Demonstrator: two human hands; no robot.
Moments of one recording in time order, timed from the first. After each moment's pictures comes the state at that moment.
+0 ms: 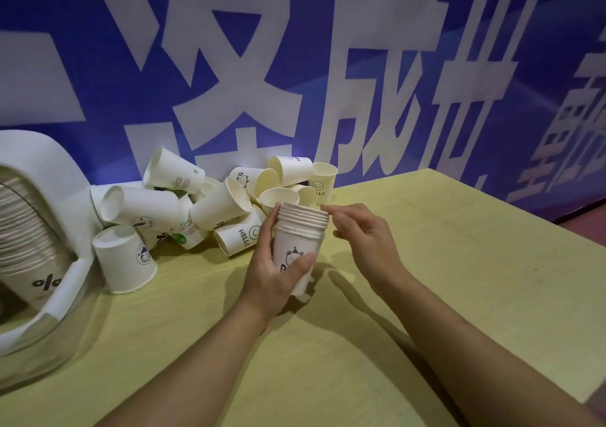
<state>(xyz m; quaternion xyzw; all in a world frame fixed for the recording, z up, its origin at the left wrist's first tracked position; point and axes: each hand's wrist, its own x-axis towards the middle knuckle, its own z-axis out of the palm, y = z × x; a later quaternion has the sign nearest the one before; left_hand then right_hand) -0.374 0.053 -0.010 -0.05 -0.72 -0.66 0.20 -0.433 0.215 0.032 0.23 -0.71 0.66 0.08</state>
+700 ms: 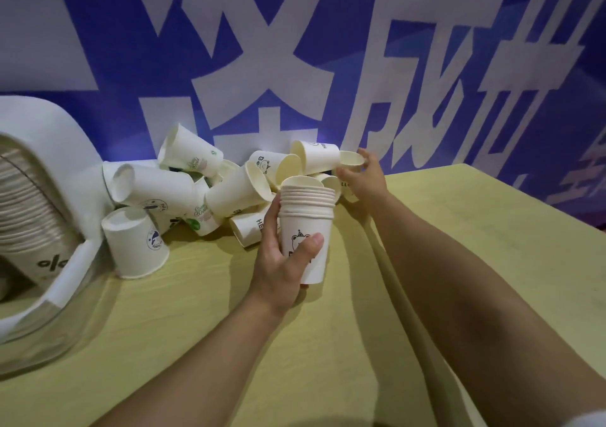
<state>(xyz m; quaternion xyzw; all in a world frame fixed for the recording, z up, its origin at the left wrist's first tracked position) -0.398 0.040 -0.026 0.03 -0.64 -0.74 0.23 -0.622 0.155 0.016 0.07 -0.78 0.61 0.04</state>
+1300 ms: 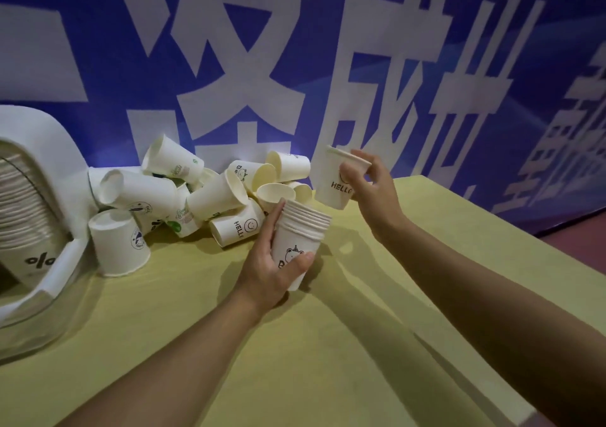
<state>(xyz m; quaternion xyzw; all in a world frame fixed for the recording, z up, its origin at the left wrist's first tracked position) -0.373 0.057 -0.009 -0.08 -0.73 -0.65 0.21 -0.491 0.220 0.077 0.18 -0.74 0.63 0.12</state>
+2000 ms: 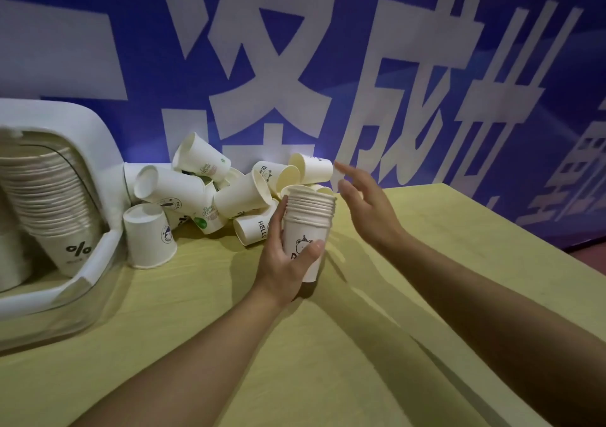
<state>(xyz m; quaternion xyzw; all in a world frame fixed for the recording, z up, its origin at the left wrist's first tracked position) -0.376 0.051 -0.009 -0.02 -0.67 -0.69 0.25 -0.468 0.187 0.068 0.28 -0.82 0.48 0.12</state>
